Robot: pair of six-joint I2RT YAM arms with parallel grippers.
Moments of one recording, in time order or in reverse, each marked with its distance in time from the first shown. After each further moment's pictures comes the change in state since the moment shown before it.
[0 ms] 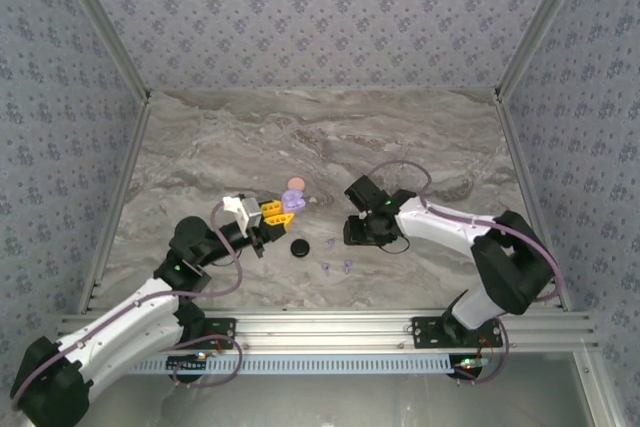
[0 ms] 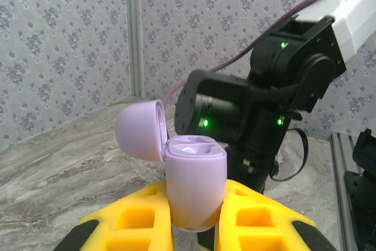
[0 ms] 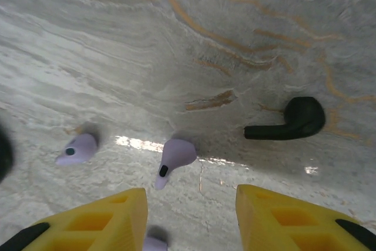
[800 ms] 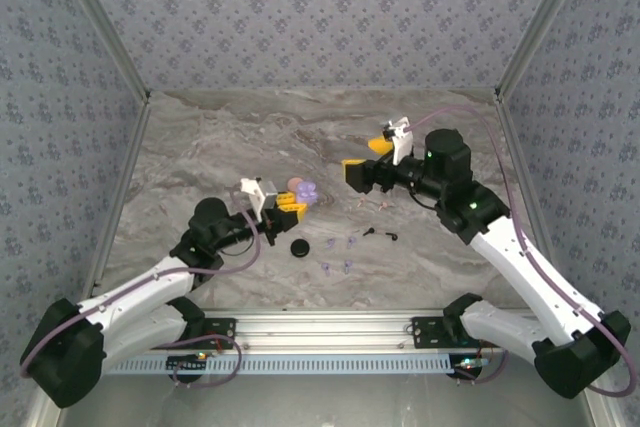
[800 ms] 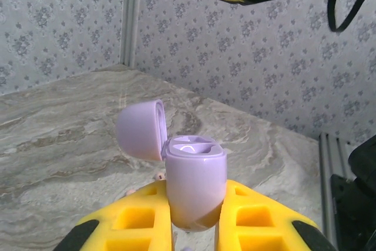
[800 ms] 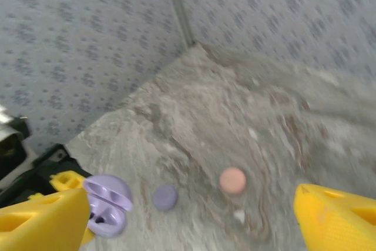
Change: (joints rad) left arm 0.000 0.240 0.084 0.049 0.022 -0.094; right arm -0.216 -0.533 0.146 0.277 -0.271 -0.475
